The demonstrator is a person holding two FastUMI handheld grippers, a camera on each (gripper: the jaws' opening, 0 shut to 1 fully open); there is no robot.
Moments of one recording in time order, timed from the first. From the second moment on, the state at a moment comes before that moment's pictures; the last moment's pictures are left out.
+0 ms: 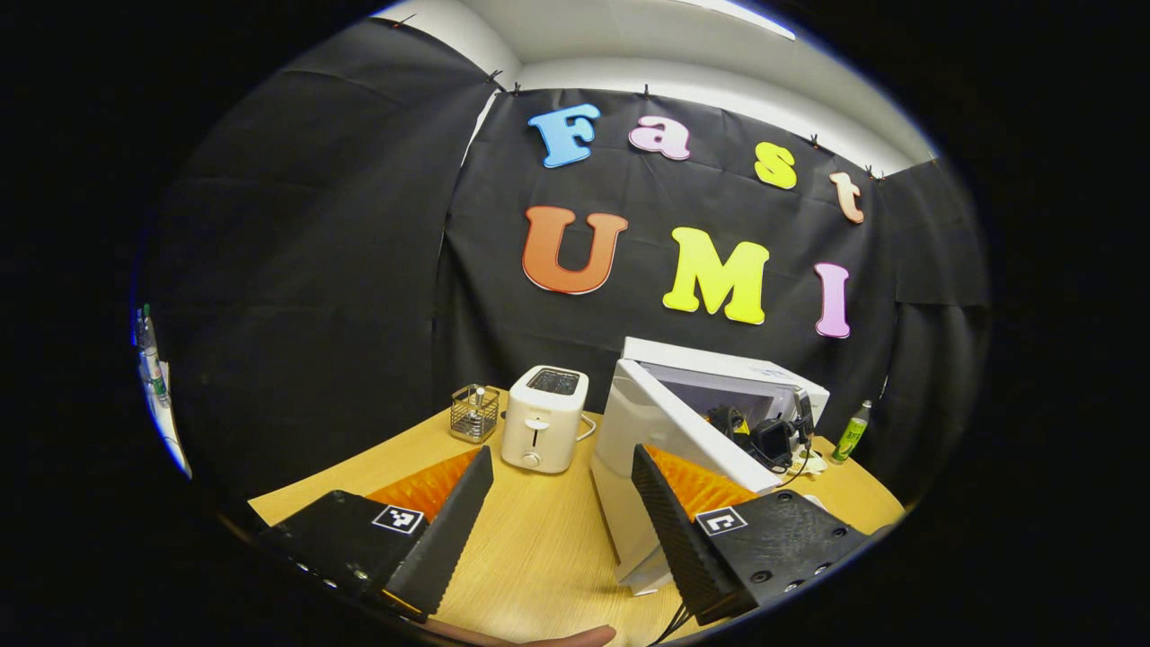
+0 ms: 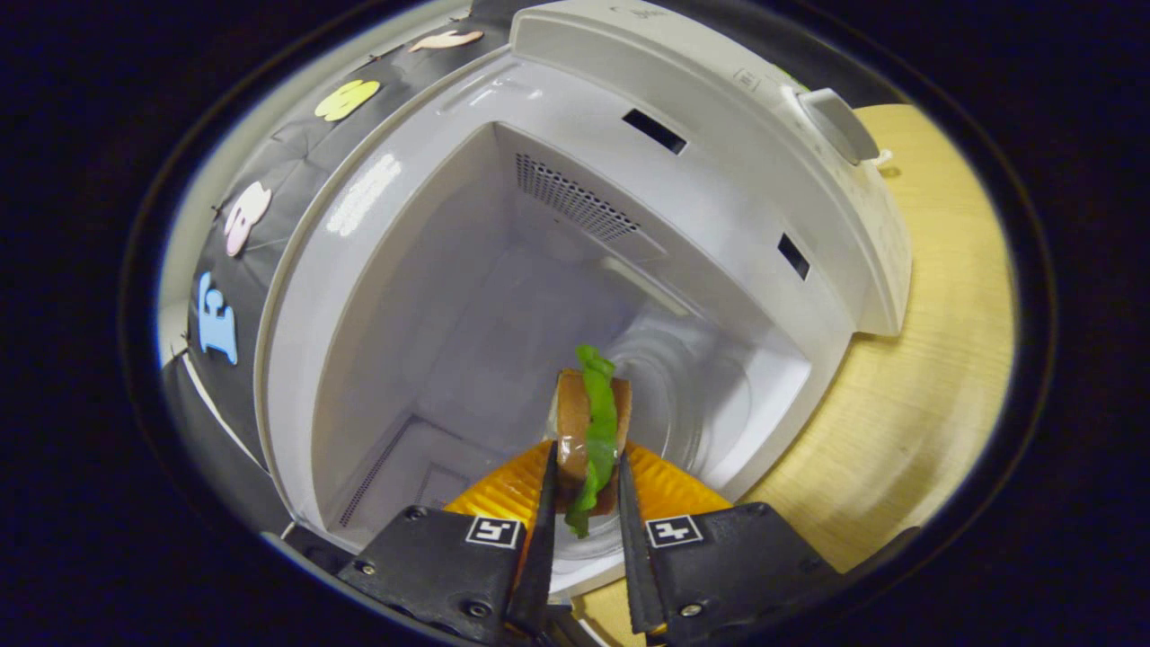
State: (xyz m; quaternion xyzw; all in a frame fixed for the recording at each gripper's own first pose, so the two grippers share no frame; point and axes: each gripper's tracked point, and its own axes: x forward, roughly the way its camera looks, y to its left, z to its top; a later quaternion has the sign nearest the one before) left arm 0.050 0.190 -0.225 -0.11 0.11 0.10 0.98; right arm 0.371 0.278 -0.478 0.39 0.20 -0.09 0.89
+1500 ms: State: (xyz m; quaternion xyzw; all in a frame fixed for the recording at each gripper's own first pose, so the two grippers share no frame) left arm 0.013 0.197 -0.198 -0.07 0.07 0.12 0.99; right arm 0.255 0.242 -0.335 0.02 0.09 0.00 1.00
